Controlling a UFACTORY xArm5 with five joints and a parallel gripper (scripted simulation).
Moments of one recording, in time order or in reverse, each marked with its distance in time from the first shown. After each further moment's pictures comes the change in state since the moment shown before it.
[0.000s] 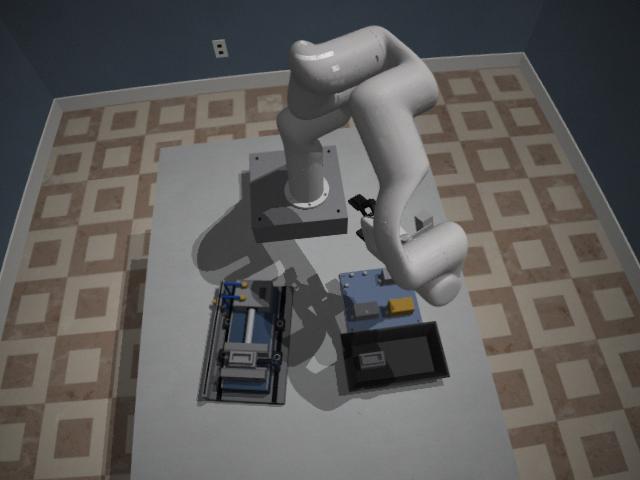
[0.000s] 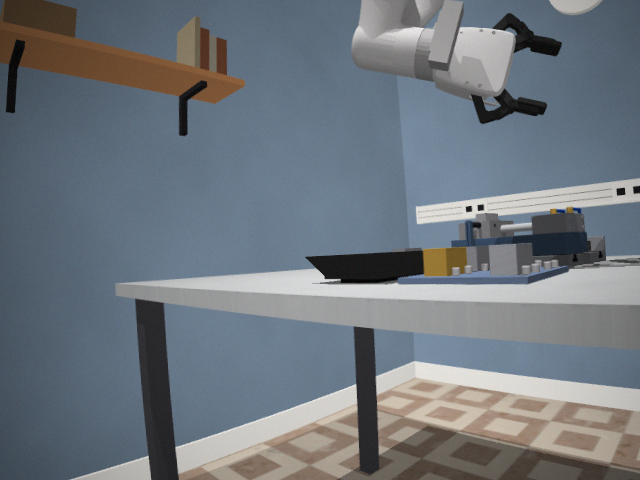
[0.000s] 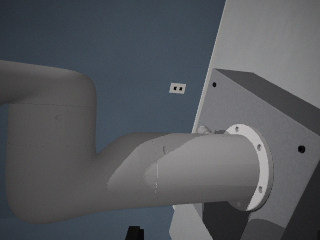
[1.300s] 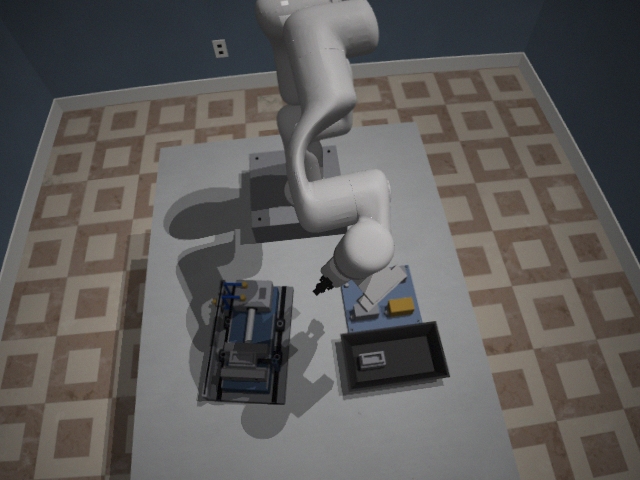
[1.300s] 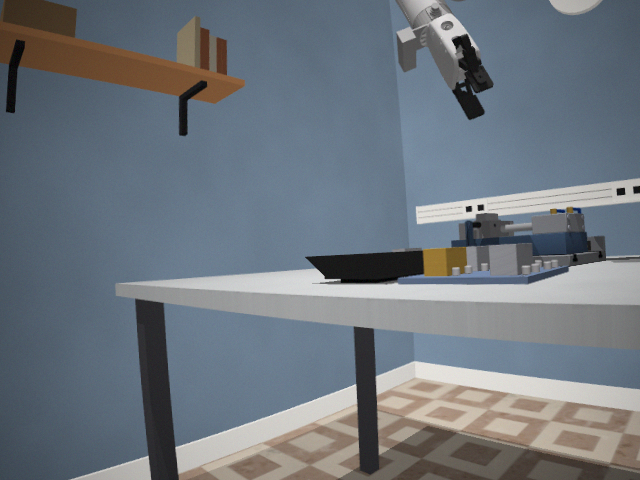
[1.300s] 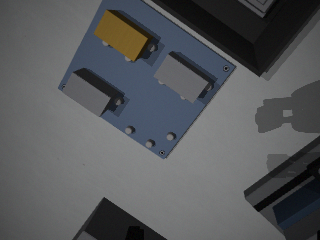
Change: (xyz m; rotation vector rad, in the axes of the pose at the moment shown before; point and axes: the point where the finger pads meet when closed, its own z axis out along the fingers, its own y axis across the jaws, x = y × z) arm -0.103 0.014 -0.092 -0.659 0.652 1.275
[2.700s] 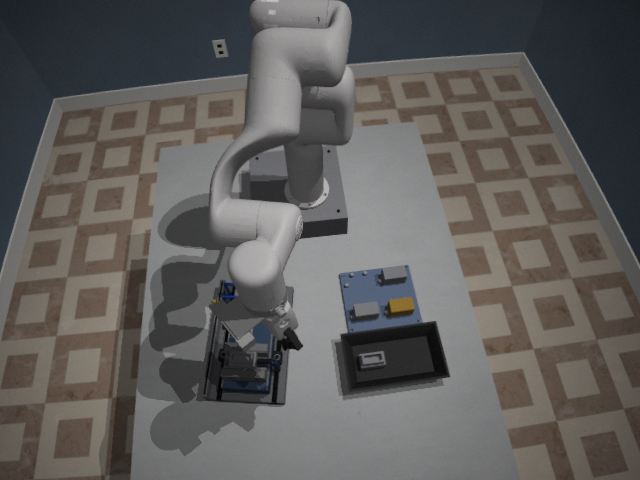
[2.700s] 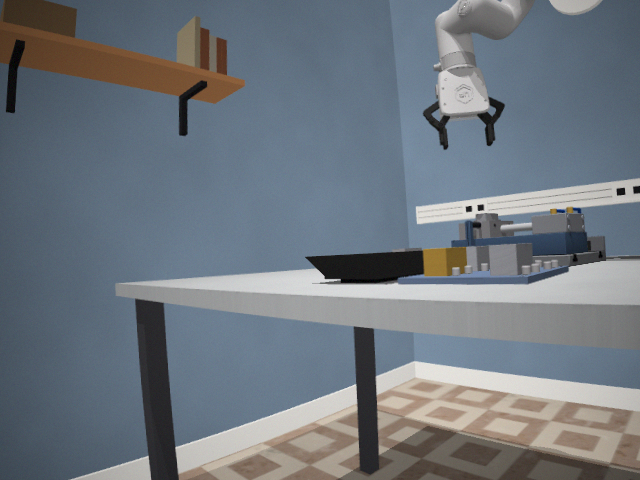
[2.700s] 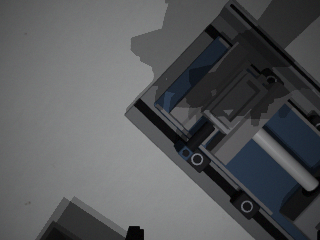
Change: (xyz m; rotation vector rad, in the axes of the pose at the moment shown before) arm -0.002 0.180 0.000 0.126 0.379 1.568
